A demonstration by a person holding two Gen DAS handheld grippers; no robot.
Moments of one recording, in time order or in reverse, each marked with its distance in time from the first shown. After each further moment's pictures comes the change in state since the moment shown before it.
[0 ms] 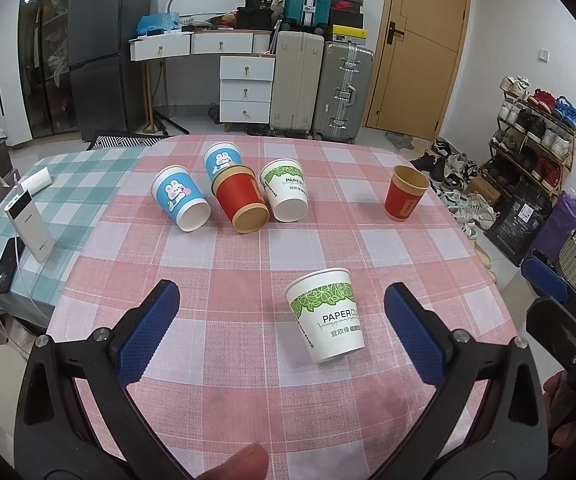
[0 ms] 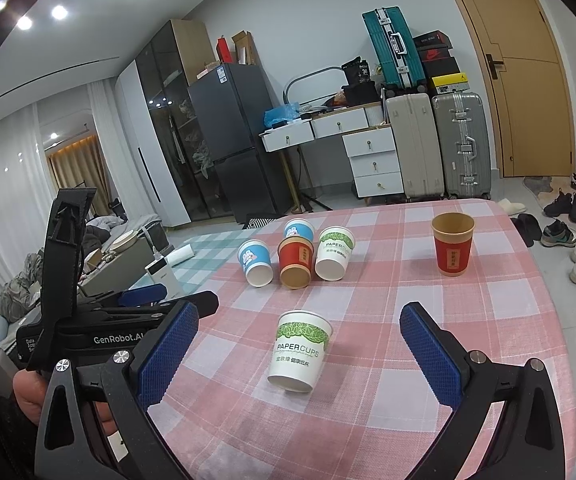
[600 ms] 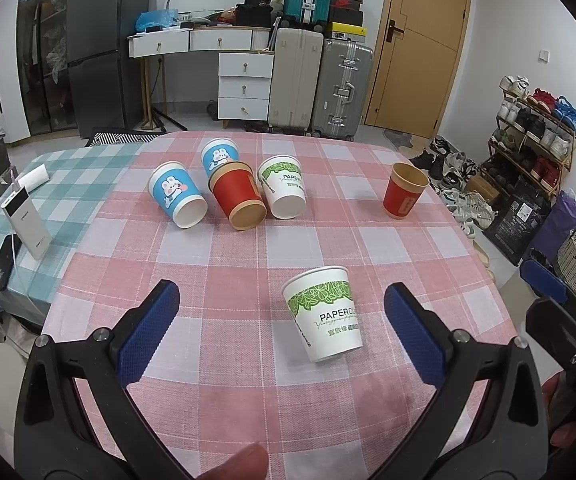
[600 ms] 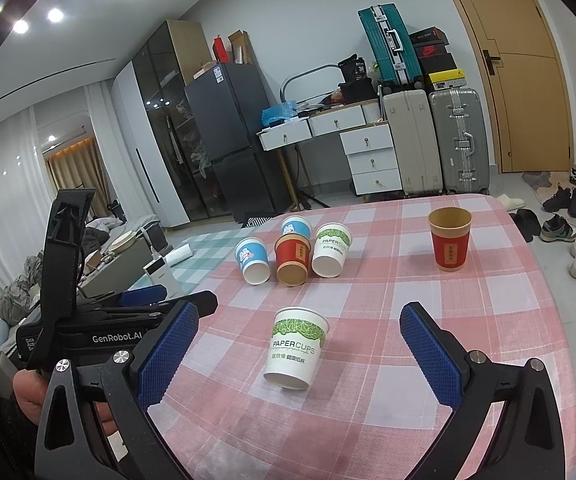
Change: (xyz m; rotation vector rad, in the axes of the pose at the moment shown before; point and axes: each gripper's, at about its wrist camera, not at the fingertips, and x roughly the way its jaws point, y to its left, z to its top) left arm 0.000 -0.002 -0.004 -0.001 0.009 -0.004; right arm 0.000 -0.008 -0.005 0.016 0.000 -0.010
